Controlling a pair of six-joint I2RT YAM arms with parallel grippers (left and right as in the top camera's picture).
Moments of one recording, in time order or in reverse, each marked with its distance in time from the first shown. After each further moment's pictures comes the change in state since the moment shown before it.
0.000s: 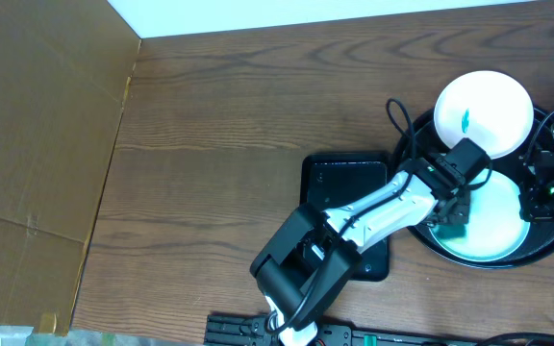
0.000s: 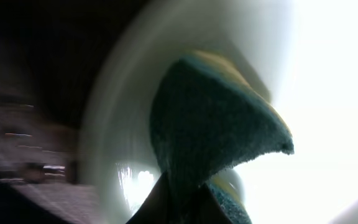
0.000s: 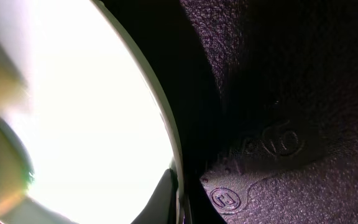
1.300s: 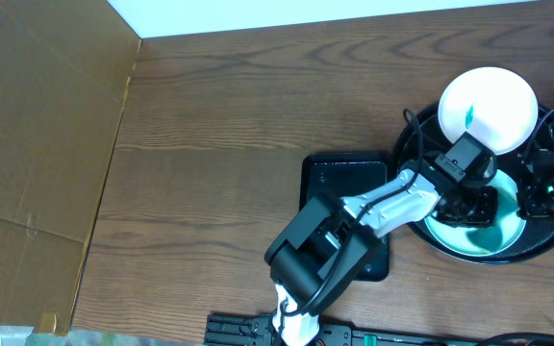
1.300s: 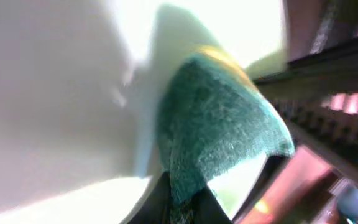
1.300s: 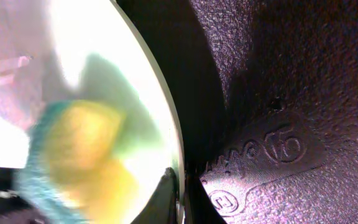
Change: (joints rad) left arm 0.011 0.080 -0.008 0.230 0.453 0.003; right arm 0.008 0.002 -0.001 0.019 -0.013 0.020
